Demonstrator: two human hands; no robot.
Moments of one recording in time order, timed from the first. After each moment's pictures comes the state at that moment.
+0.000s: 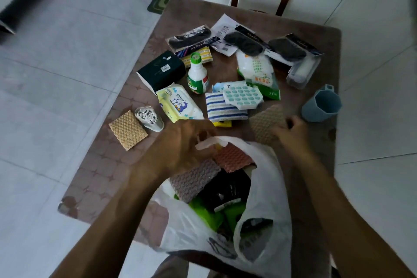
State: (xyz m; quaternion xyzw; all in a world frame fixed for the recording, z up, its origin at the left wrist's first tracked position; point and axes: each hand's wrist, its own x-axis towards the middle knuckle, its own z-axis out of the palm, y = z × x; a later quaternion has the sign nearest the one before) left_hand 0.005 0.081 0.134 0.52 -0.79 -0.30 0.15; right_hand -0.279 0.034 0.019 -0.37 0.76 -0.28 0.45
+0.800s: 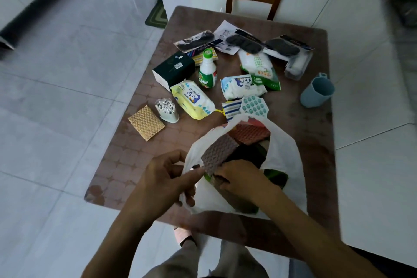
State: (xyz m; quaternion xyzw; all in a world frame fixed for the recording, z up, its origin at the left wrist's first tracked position) left_hand 0.087 0.228 0.146 0.57 -0.51 -0.58 0.29; right_hand -0.119 0.187 0.064 -0.84 0.46 0.11 0.28
